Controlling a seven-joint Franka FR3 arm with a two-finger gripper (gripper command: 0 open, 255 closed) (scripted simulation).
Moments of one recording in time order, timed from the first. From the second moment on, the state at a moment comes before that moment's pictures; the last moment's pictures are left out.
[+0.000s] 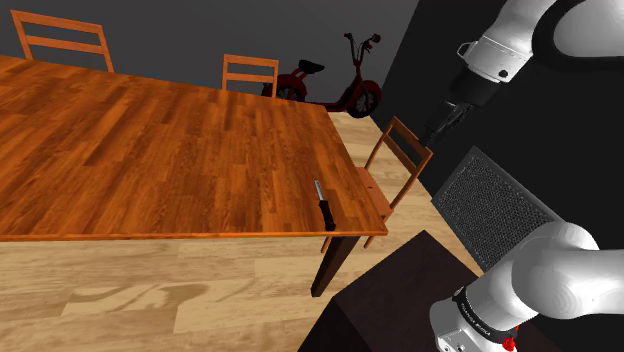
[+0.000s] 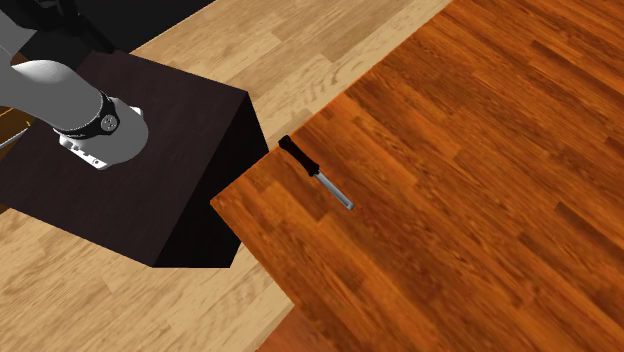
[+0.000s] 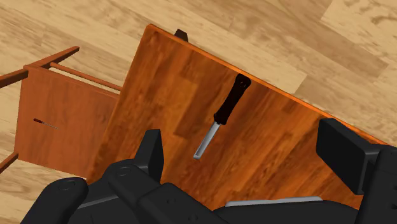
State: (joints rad) arm 0.01 -0.83 0.06 -2.44 0.06 1.72 -0.02
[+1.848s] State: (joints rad) arm -0.04 0.07 0.18 -2.43 0.01 2.51 0.24
